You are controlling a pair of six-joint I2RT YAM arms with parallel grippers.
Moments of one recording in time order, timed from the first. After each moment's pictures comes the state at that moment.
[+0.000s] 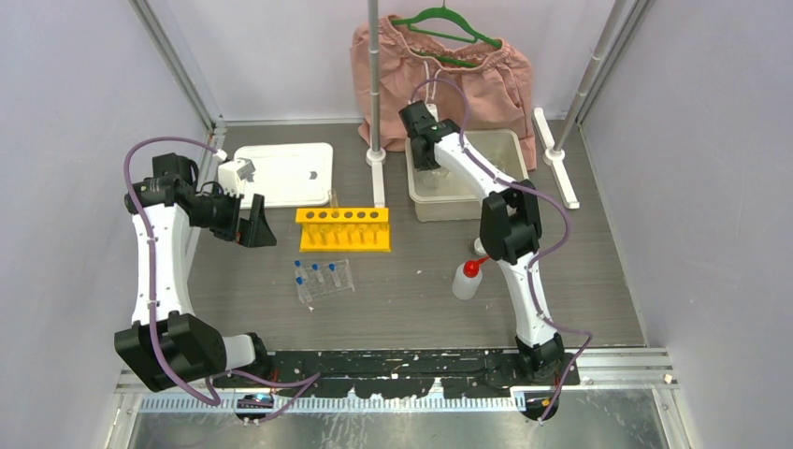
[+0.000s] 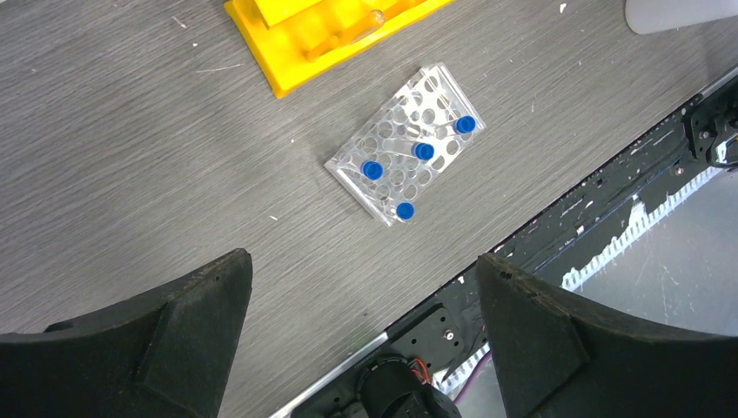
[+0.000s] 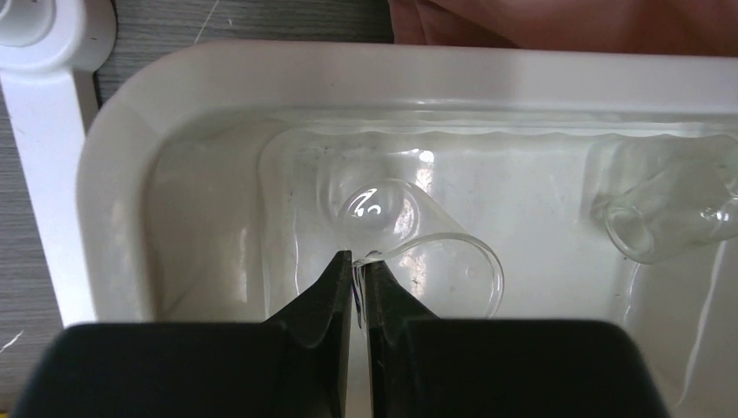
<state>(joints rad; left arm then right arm) 0.29 1.28 1.34 -1.32 0.67 0.58 0.49 2.30 2.14 -0.82 0.37 0.27</state>
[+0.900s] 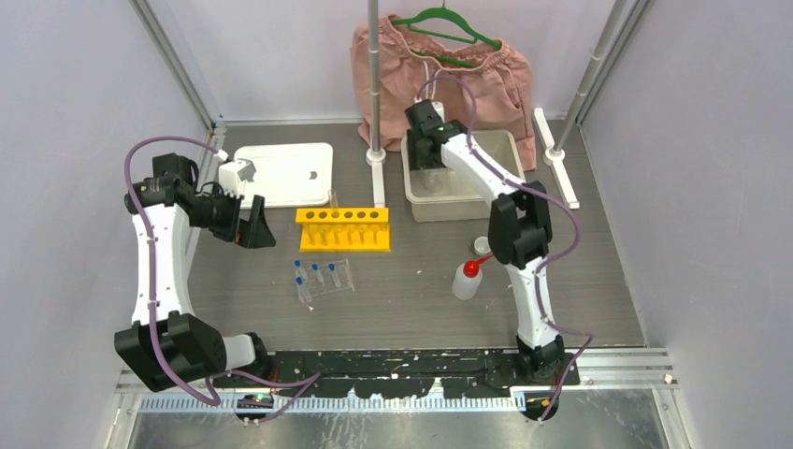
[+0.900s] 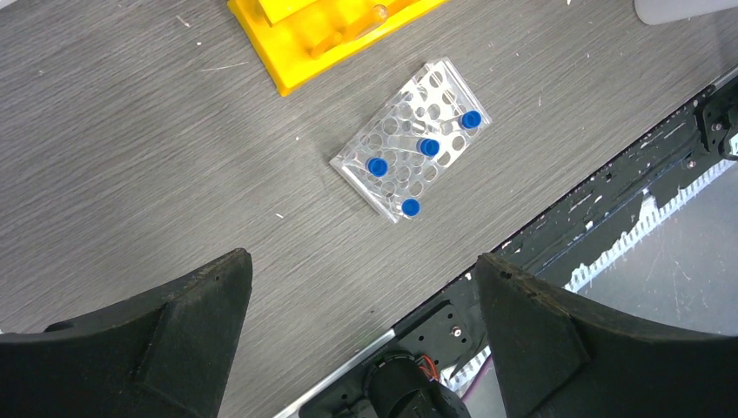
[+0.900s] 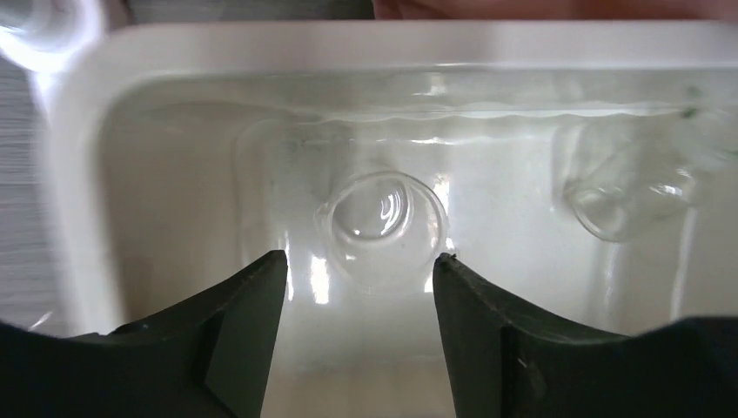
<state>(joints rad) 0.29 1.27 1.34 -1.32 0.66 0.60 0.48 2.25 2.04 -0.76 0.36 0.29</state>
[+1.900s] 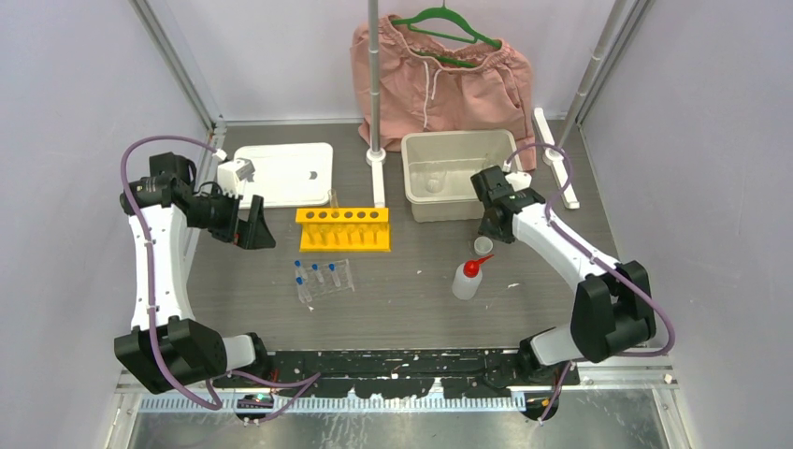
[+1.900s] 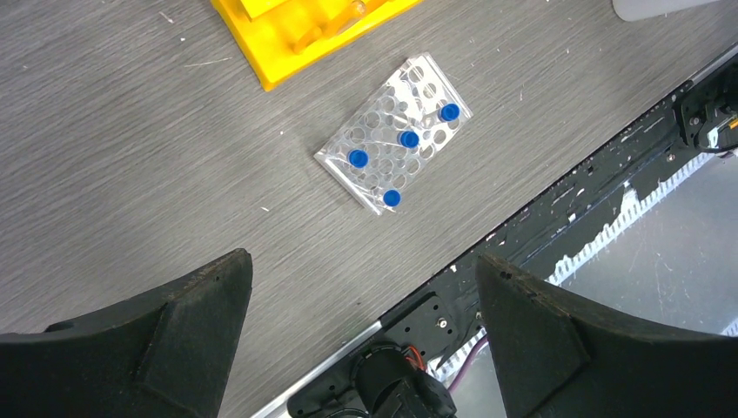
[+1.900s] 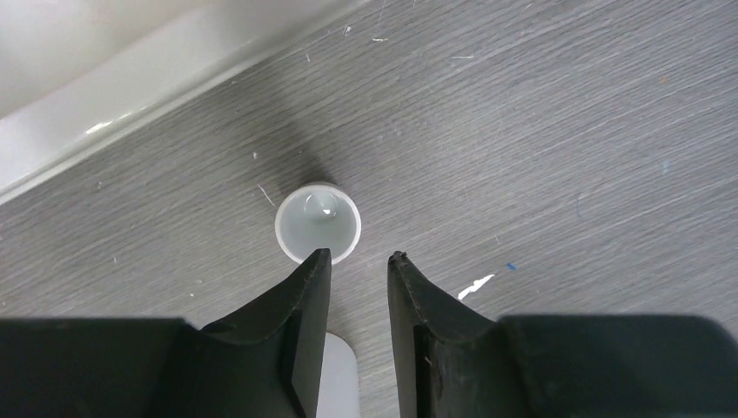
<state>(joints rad) 0.29 1.26 1.38 -1.38 0.68 0.60 0.36 1.41 1.05 -0.78 0.43 0.67</state>
